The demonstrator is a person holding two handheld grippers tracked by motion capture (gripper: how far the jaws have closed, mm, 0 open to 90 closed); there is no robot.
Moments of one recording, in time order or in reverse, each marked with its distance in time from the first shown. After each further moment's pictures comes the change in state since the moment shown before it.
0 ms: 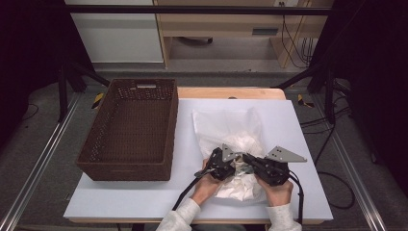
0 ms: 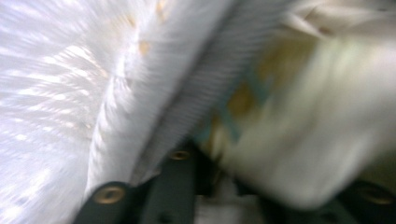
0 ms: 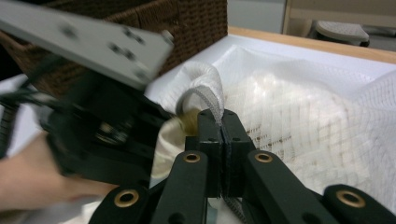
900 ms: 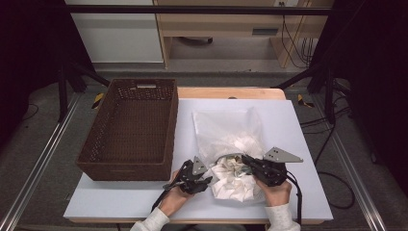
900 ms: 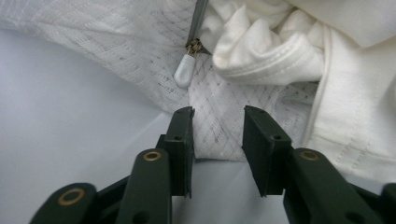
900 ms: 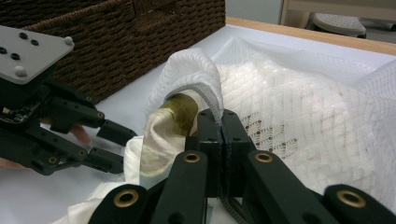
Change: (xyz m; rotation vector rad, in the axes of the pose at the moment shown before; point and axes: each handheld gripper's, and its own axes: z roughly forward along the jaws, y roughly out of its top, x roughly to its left) left arm 0.024 -0.057 -0.063 0.139 0.033 0.009; right arm 0.002 -0.003 0.004 0.030 -0.015 -0.006
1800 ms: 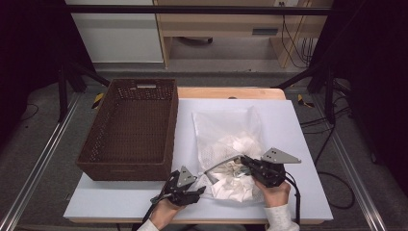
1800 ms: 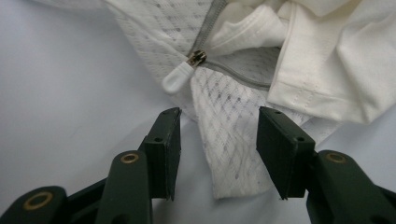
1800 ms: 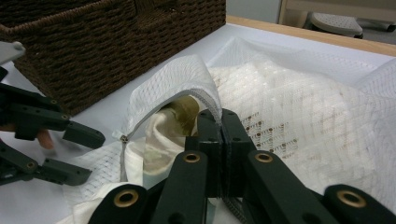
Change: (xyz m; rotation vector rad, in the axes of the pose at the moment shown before) left arm -0.005 -0.032 -0.025 -0.059 -0.023 -0.058; right arm 0.006 0.002 0.000 0.009 -0.013 -0.011
